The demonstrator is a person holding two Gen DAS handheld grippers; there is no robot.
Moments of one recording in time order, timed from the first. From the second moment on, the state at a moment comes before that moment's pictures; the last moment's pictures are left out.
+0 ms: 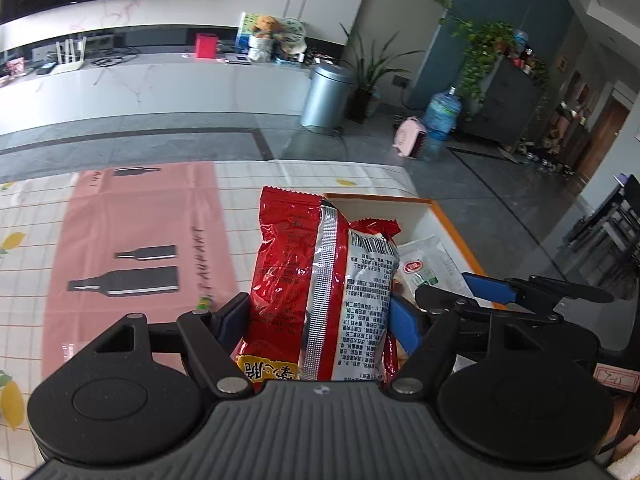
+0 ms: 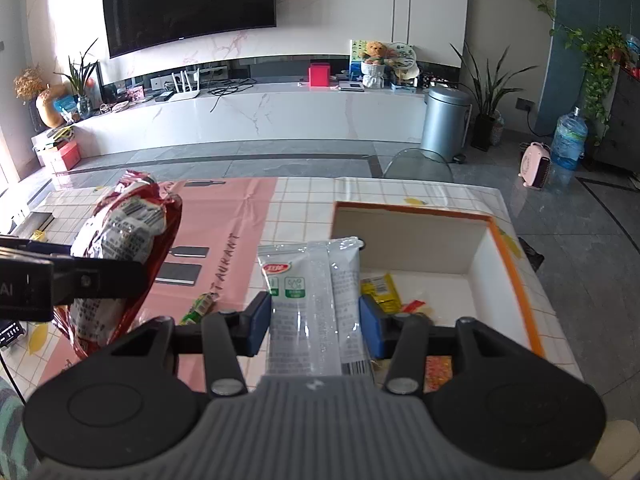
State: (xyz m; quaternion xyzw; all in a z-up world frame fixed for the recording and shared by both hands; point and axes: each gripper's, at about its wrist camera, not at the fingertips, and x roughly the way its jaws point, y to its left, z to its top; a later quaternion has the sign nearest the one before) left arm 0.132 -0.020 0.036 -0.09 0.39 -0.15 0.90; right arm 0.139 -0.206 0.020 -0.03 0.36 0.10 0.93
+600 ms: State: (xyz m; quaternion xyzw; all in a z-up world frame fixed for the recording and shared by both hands) left arm 0.164 -0.145 -0.004 0.04 0.45 -0.22 0.87; right arm 0.154 -0.309 -0.006 -0.08 0.43 0.06 0.90
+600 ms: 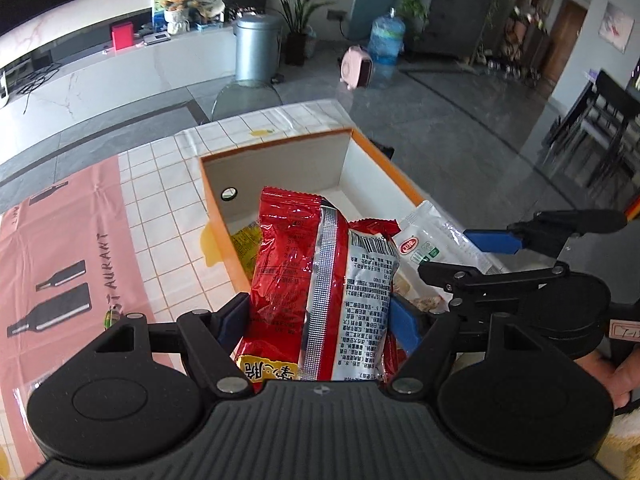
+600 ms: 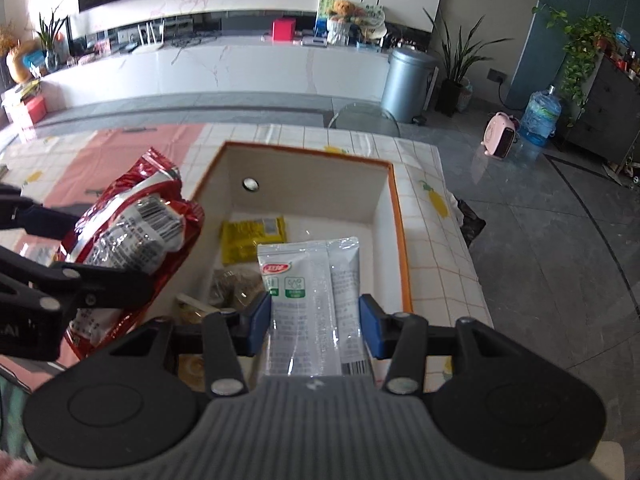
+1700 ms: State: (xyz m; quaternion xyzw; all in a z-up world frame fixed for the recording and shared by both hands) left arm 0.251 -0.211 -0.073 0.17 0.48 -0.24 0.82; right arm 0.256 -0.304 -0.086 -0.25 0.46 0.16 0.84
